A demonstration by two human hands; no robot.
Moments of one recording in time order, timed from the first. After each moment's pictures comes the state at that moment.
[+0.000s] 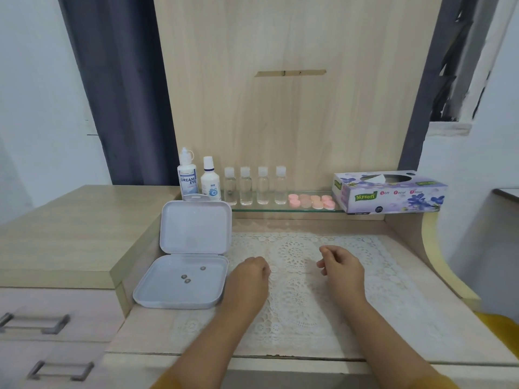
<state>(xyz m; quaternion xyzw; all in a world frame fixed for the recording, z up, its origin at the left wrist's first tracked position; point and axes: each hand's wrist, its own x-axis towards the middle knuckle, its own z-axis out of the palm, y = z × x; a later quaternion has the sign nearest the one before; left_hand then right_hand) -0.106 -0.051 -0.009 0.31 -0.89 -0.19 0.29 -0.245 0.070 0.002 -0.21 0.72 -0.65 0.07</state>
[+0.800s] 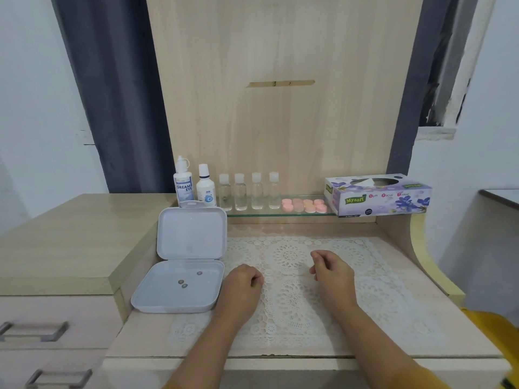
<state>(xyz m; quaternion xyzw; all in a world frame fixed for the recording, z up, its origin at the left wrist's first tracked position) -0.099 -0.051 -0.016 0.30 -0.86 -0.27 0.31 -0.239 0.076 -0.001 -0.25 0.73 -0.63 0.06</state>
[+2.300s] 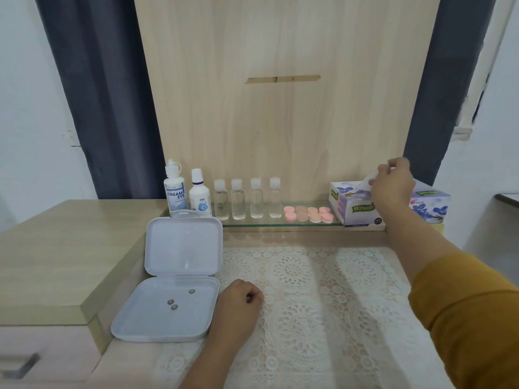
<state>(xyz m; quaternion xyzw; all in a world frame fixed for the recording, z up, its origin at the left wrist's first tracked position) -0.109 -0.061 -0.017 0.33 -0.82 -0.34 0.31 -0.394 0.042 0.143 -0.16 0.74 -0.63 -0.16</state>
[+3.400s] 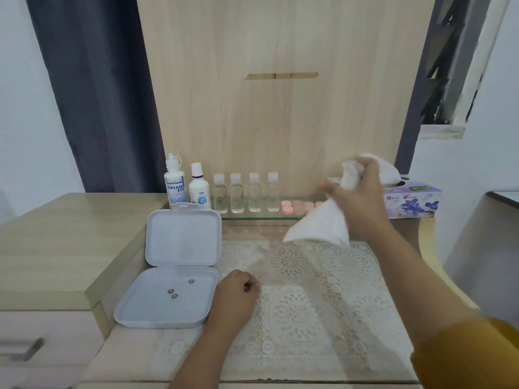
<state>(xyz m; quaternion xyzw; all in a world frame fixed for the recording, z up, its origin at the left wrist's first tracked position) -0.107 -0.058 -0.014 0.34 -0.82 -0.36 0.30 -0.294 0.061 0.136 -0.35 0.65 -0.67 -0.06</state>
